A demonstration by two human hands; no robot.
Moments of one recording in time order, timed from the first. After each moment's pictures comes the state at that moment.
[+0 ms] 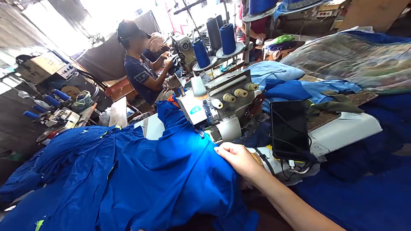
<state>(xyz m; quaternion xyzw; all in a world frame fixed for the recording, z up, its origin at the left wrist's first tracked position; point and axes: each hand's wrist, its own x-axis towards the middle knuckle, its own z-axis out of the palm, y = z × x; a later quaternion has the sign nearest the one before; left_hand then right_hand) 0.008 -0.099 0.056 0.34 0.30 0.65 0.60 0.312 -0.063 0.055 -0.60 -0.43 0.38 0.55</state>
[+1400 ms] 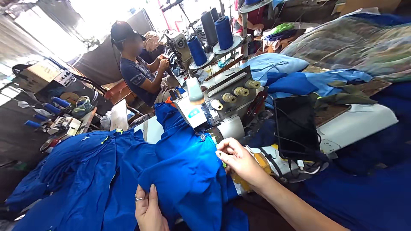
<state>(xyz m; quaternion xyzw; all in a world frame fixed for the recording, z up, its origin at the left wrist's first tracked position) 0.059 -0.021 0.079 0.48 0.47 0.62 0.39 0.299 -0.064 0.051 -0.52 -0.37 0.43 0.64</state>
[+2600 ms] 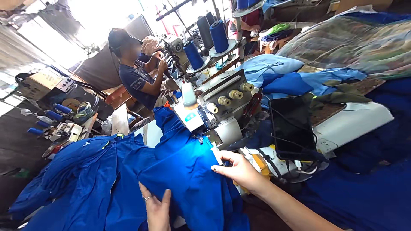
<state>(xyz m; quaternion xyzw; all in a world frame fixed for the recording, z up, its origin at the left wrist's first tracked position) 0.050 -0.012 0.062 0.58 0.48 0.50 0.44 0.303 -0.066 0.039 -0.52 -0.43 0.43 0.60</state>
